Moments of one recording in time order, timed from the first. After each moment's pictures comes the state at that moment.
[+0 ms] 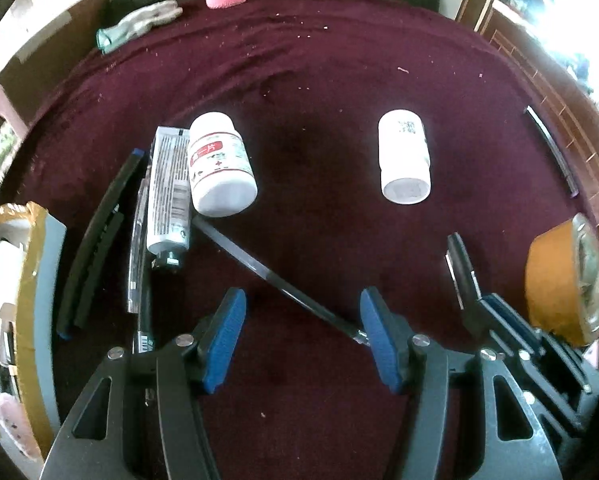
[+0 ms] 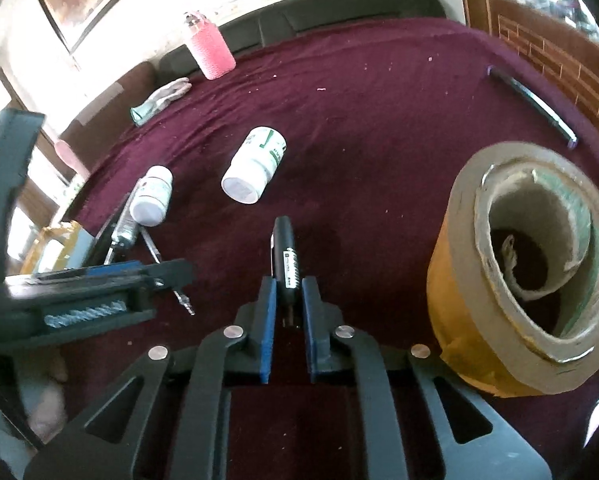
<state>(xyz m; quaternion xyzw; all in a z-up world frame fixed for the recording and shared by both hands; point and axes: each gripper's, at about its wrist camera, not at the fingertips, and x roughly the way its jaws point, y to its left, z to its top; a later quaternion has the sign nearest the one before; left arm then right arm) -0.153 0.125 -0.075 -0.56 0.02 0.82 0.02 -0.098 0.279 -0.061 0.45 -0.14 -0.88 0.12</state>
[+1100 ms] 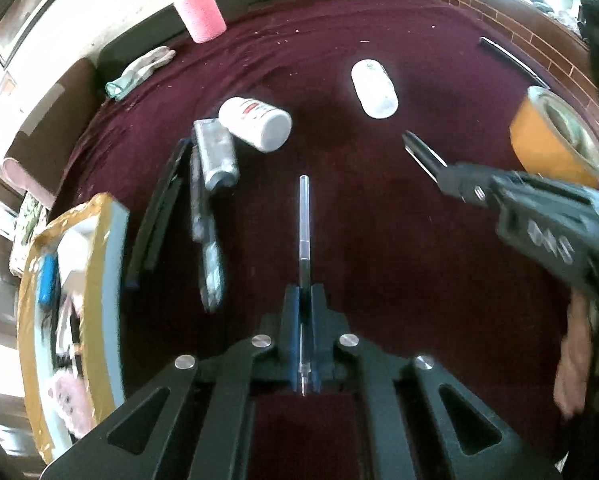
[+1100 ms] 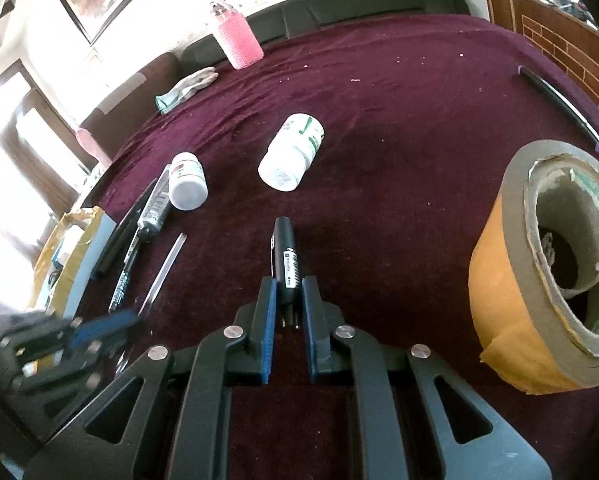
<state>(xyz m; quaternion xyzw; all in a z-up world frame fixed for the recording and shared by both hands) -0.071 0.117 -0.060 -0.53 0.15 0.84 0.04 -0.098 0.261 -0.064 0.45 -0.13 -0.87 0.16</state>
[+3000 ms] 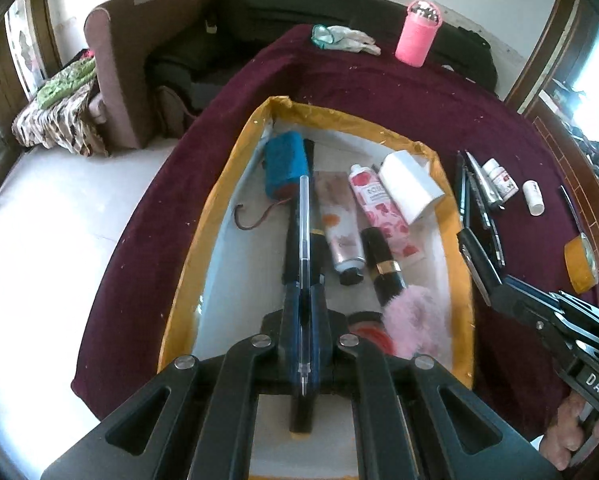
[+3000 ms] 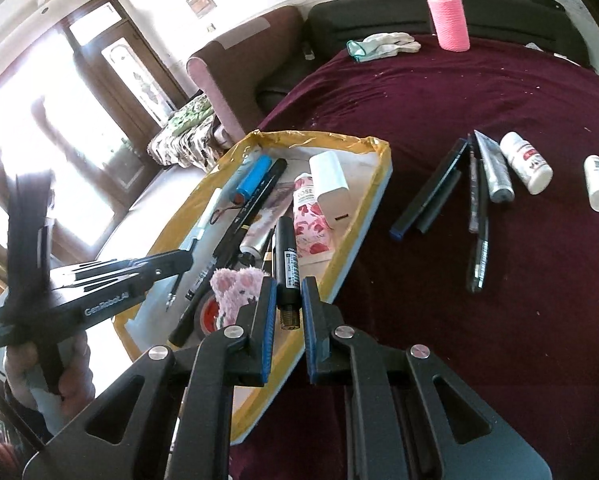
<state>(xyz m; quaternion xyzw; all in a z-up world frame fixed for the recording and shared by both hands) -0.023 -0.203 -0.035 -0.51 -0.09 0.86 -0.02 -0.030 0.001 -0.012 0.45 -0.07 -0.83 0.32</state>
